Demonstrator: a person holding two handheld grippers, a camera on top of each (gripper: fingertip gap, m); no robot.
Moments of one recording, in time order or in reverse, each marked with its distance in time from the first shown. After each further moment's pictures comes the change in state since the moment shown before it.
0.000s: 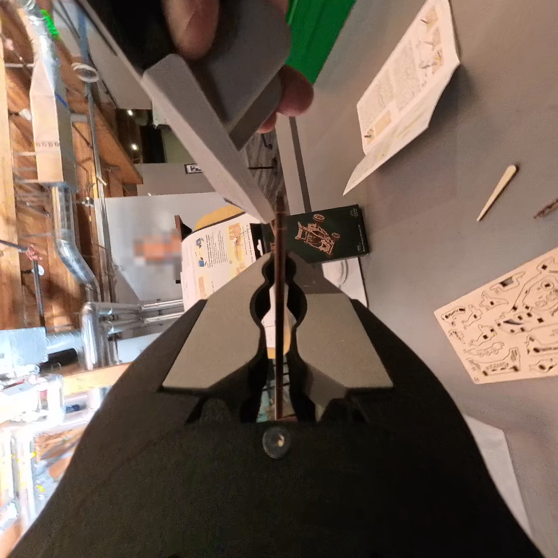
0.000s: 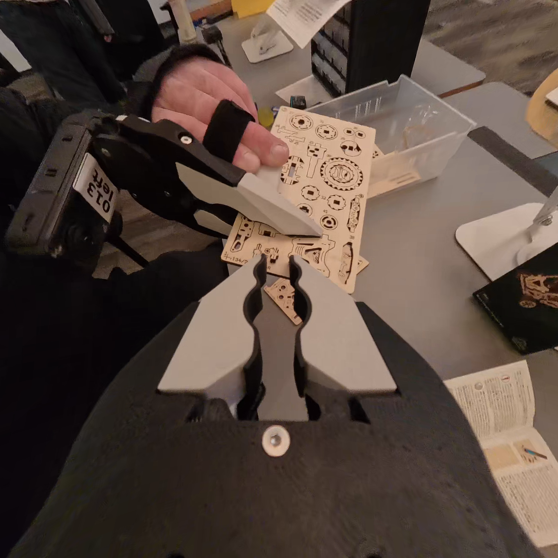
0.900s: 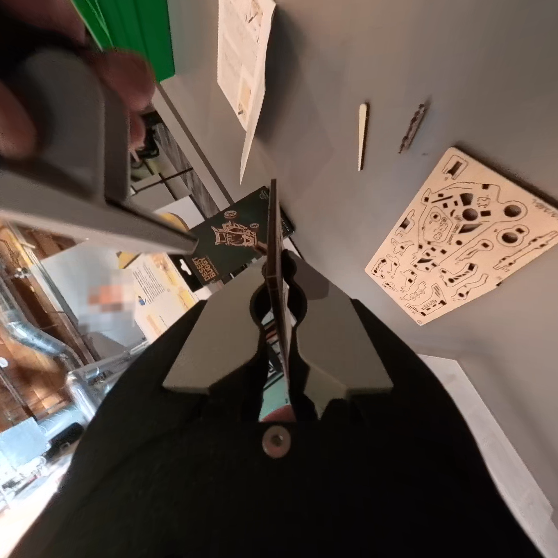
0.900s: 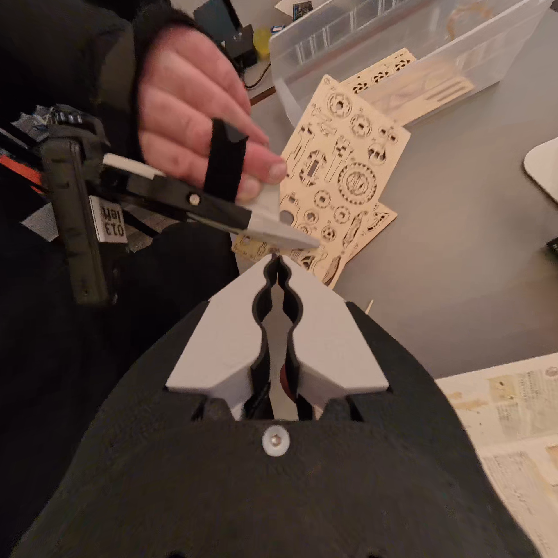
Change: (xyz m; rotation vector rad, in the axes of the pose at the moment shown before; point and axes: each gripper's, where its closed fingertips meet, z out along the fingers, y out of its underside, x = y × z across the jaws) left arm 0.095 0.014 0.015 -0.061 0.287 0.273; right arm 0.012 0.049 0.036 -0.141 -0.062 0.135
